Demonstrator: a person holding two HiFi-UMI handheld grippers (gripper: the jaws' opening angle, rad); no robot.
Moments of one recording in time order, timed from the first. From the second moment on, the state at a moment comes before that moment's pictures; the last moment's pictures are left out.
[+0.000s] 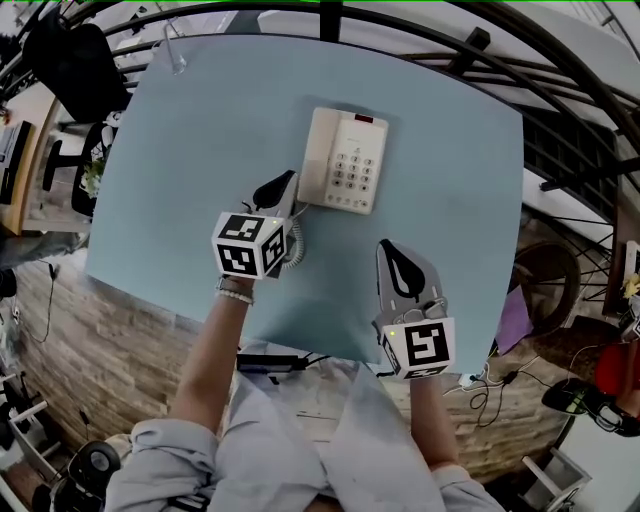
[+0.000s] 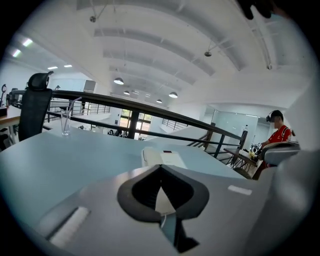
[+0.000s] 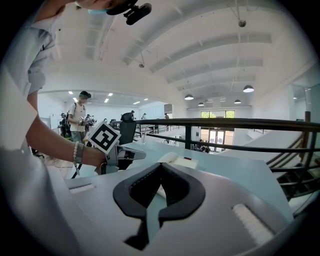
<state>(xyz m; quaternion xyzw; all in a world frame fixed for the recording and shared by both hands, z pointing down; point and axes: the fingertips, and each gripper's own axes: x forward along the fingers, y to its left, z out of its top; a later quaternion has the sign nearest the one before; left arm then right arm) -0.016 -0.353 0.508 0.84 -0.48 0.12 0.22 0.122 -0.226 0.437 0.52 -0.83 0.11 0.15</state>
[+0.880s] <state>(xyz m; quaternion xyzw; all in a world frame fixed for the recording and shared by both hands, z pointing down) -0.051 -0.228 0.399 0.90 -0.41 0.09 0.10 0.079 -0.151 0.378 0.55 -0.82 0.05 0.13</state>
